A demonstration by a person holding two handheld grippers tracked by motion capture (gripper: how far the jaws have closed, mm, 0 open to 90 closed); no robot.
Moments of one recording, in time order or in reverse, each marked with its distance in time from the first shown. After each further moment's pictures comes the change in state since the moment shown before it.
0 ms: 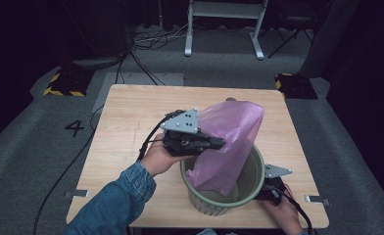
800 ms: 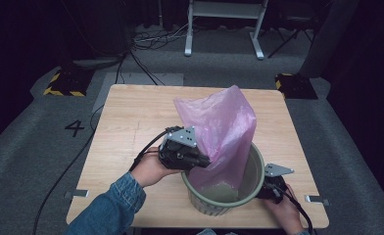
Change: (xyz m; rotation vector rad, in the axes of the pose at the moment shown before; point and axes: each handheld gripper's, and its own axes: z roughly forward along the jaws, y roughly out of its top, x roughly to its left) left arm 0.000 -0.036 0.004 0.230 -0.012 -0.153; right arm -0.005 -0.002 -0.003 -0.002 -0.047 0.047
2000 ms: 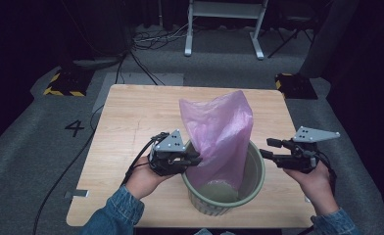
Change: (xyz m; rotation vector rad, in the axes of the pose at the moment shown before) left arm -0.016 -0.024 -0.010 -0.078 0.230 -0.046; right arm -0.029 0.121 -0.108 -0.169 0.123 -0.019
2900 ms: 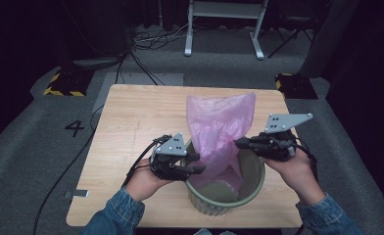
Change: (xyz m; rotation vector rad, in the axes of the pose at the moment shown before) left arm -0.009 0.002 0.002 -0.013 -0.115 0.034; right arm 0.059 0.071 0.030 0.065 0.200 -0.191
